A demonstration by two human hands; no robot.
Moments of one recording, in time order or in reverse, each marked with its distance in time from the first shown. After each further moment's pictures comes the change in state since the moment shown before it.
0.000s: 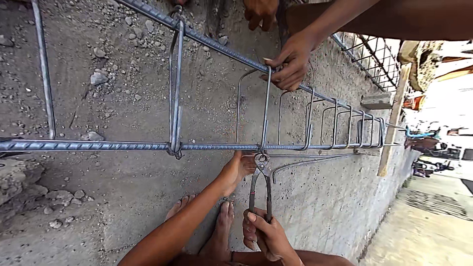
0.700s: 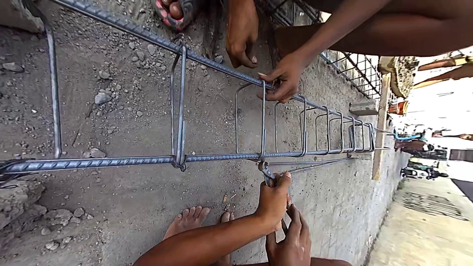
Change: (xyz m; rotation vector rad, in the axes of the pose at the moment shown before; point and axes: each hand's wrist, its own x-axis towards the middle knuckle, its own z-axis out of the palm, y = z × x) left_hand 0.000 -0.001 0.116 -0.271 0.322 -0.070; right_hand -0.020 -0.002 0.027 -1.704 1.067 -0.461
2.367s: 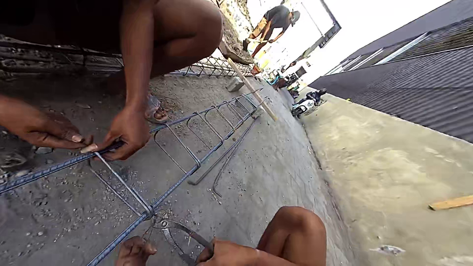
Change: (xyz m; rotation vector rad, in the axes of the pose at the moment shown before) left_hand 0.019 0.086 -0.156 0.518 -0.463 0.331; right_hand 0.040 0.003 -0.006 1.242 -1.133 0.411
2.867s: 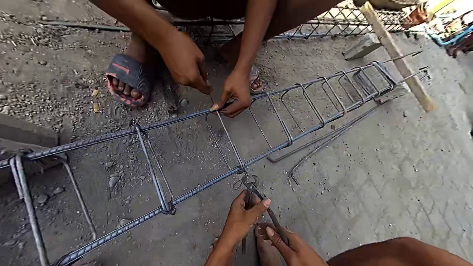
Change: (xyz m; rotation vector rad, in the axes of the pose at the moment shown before) left_hand -0.009 0.015 0.073 0.253 0.127 -0.393; right_hand 0.001 0.039 0.023 -0.323 0.244 -0.208
